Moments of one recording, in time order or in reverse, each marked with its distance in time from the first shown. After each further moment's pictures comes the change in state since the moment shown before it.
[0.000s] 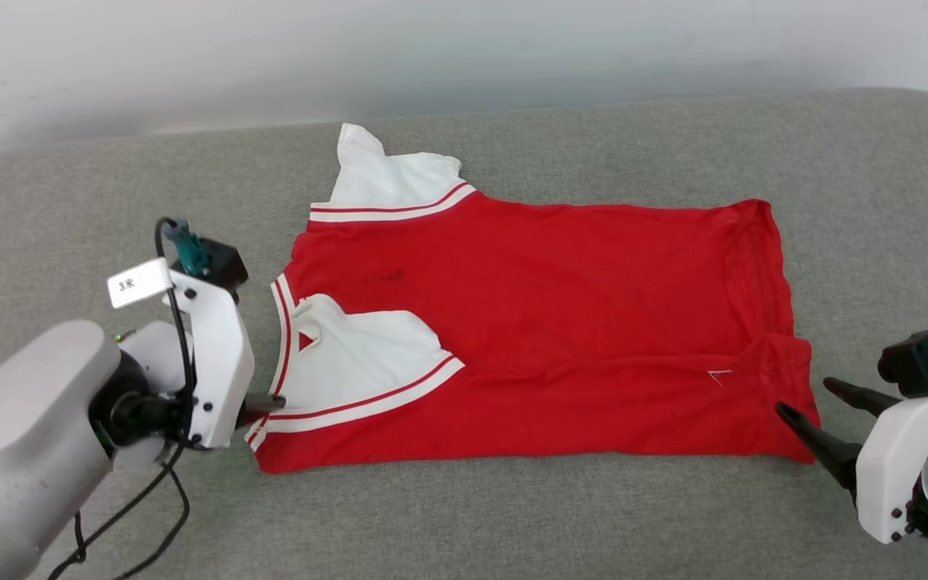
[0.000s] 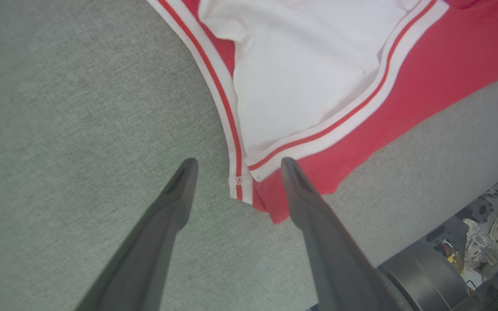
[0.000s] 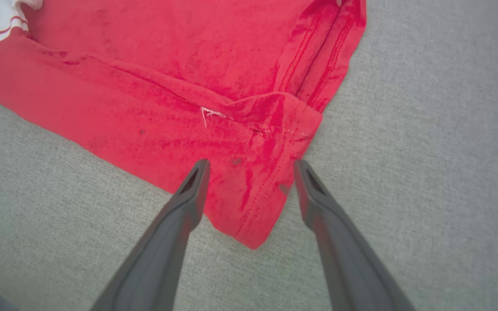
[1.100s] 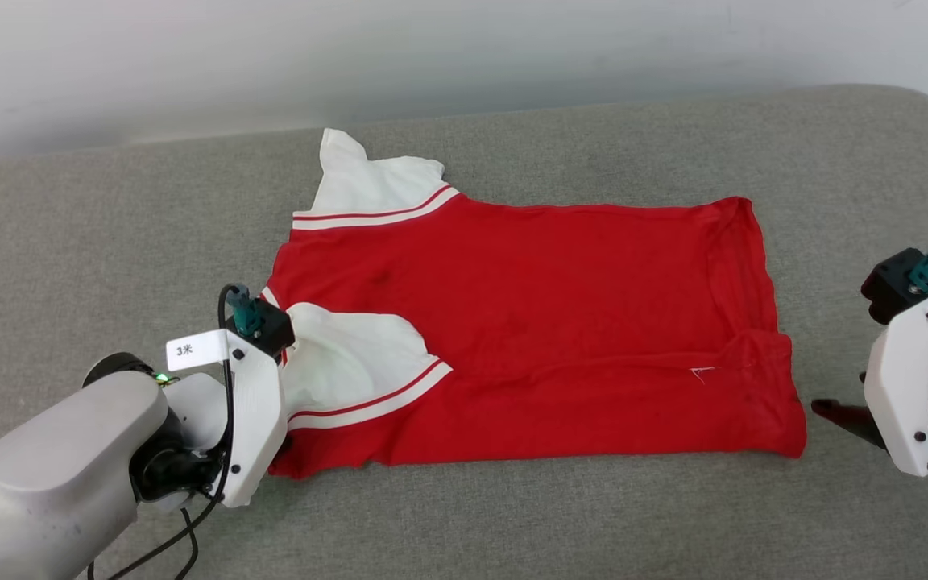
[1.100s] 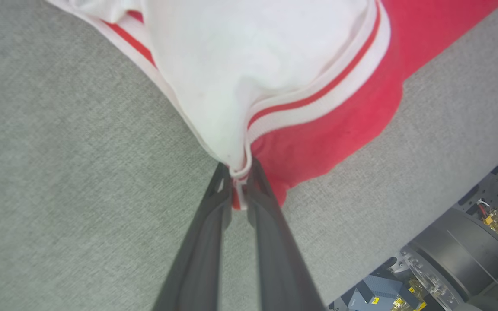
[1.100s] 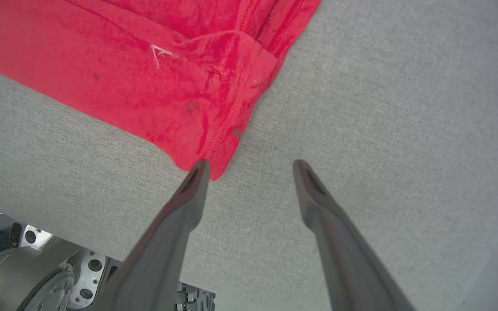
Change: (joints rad) left arm 0.011 0.002 -0.186 -0.029 0.037 -0.015 -0.086; right arm -0.220 -0.061 0.066 -0.022 0.079 0.000 0.548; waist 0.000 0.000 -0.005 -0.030
